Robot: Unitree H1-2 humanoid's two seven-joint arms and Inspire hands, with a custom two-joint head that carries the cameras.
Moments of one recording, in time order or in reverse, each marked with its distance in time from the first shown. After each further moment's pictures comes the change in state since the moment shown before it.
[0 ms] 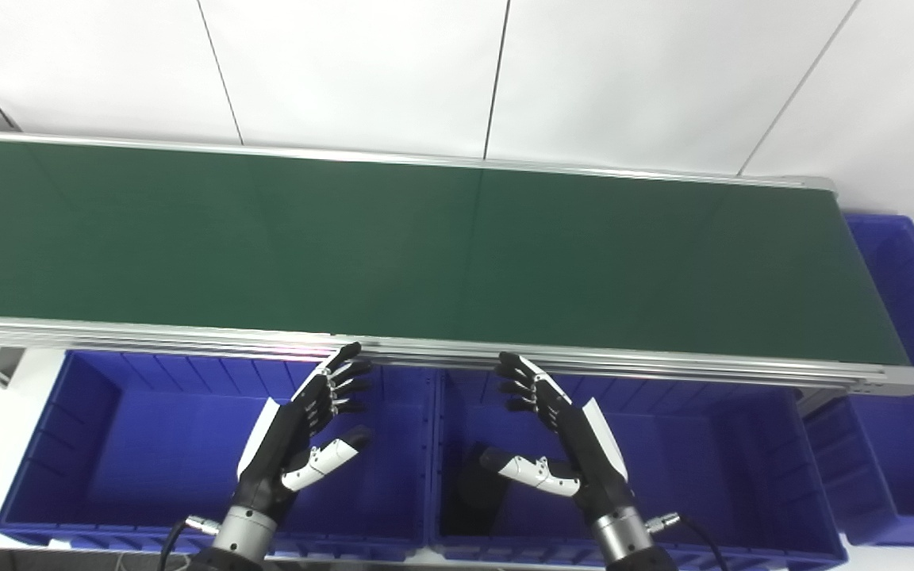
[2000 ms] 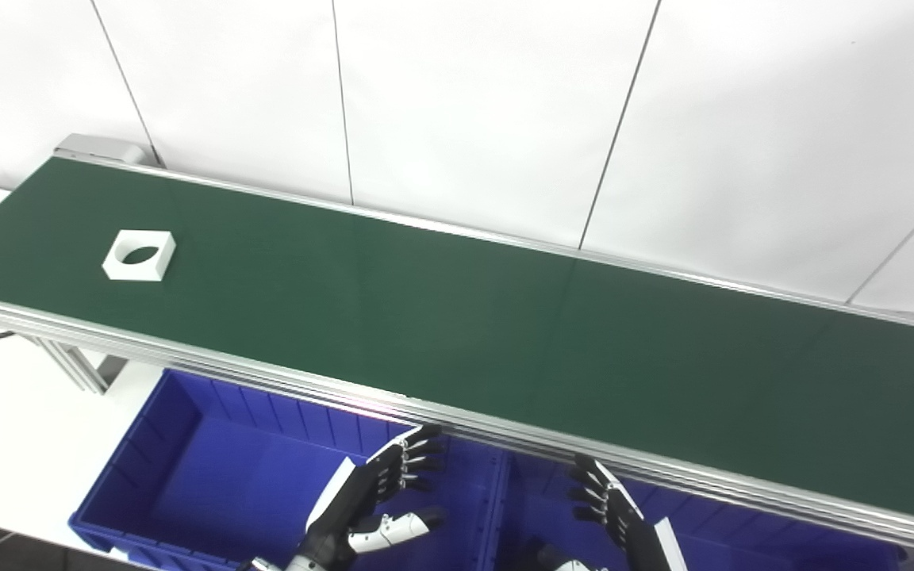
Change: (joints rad) left arm -0.032 -0.017 -0.003 0.129 0.004 -0.049 0.018; right arm -0.030 -0.015 -0.008 0.107 0.016 -0.029 -0.005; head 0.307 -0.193
